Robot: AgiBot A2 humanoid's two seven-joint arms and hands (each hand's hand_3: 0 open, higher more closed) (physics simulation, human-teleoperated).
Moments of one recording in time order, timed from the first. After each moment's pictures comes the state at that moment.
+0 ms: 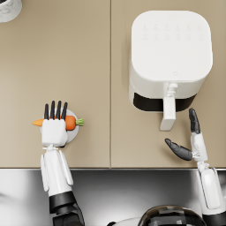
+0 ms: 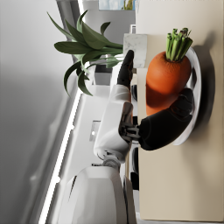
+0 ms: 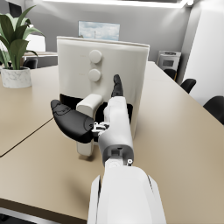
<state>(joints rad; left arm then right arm) 0.45 1.24 -0.14 -1.16 2.92 -0.24 -0.31 0.19 -1.37 0.18 1.71 1.42 0.00 0.00</state>
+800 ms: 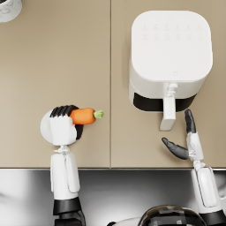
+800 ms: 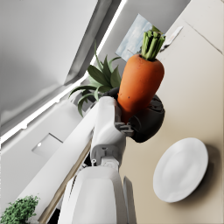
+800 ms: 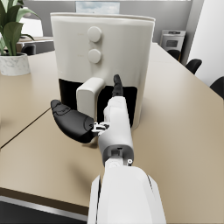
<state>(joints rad) 0.39 1.26 -0.06 -1.49 2.31 -0.02 0.00 0.19 -1.41 0.19 1.61 1.42 0.00 0.00</state>
